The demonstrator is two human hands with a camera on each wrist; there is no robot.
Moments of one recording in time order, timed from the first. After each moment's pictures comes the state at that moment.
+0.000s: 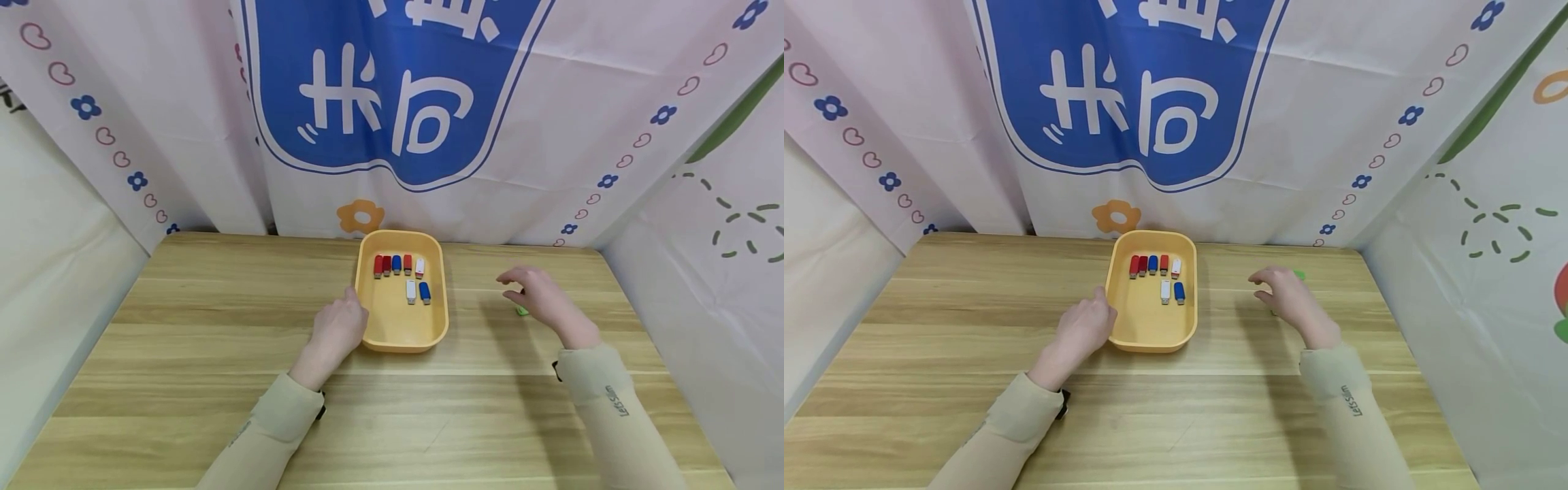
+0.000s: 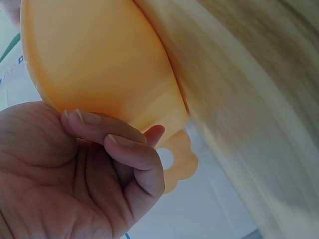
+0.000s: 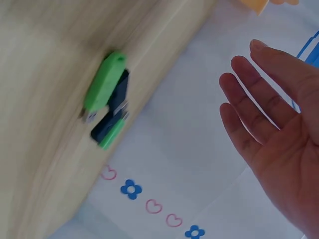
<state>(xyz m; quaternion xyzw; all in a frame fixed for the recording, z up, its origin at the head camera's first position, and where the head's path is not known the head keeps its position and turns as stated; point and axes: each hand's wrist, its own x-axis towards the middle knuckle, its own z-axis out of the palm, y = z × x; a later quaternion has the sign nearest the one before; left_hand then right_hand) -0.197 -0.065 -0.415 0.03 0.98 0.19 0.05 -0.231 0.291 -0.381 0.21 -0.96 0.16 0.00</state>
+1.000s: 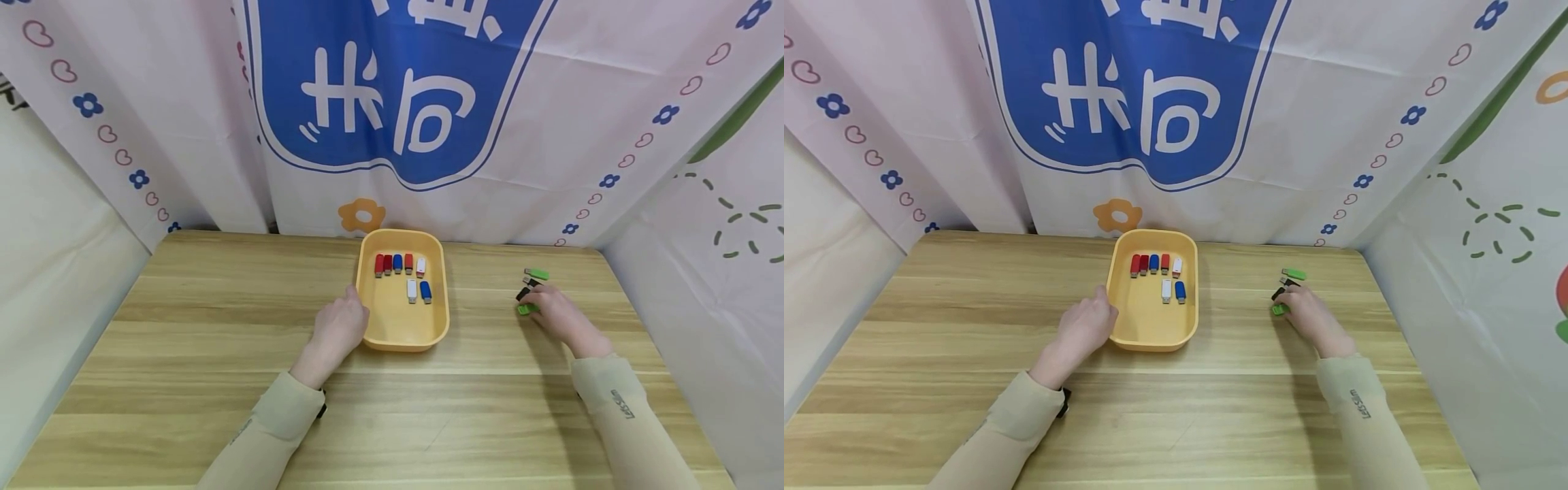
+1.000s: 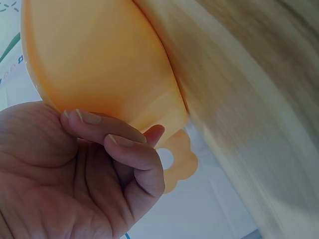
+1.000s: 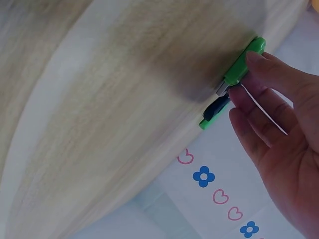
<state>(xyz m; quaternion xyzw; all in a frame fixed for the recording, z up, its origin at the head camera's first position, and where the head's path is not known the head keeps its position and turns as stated) -0.194 -0.066 -0.418 0.05 0.98 0.18 0.02 -0.223 0.339 -0.427 0.19 -0.98 0.08 -0.01</state>
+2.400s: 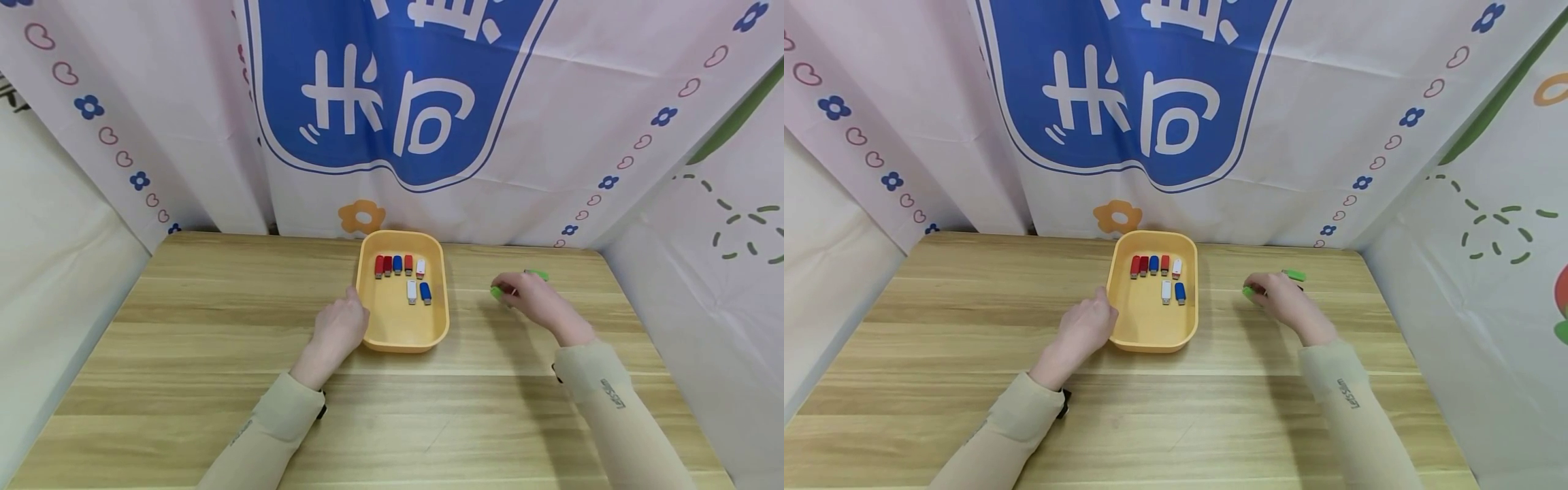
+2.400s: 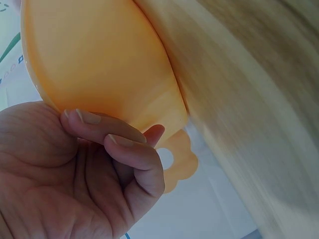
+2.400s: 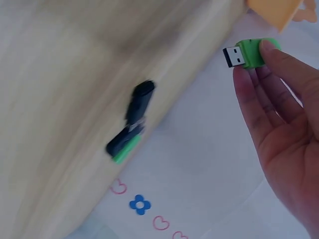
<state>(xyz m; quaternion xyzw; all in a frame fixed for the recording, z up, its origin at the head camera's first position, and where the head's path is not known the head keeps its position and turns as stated) -0.197 -0.066 -0.416 0.03 0.98 0.19 0.06 -0.238 0.289 -0.389 0.19 -0.96 0.20 -0.07</state>
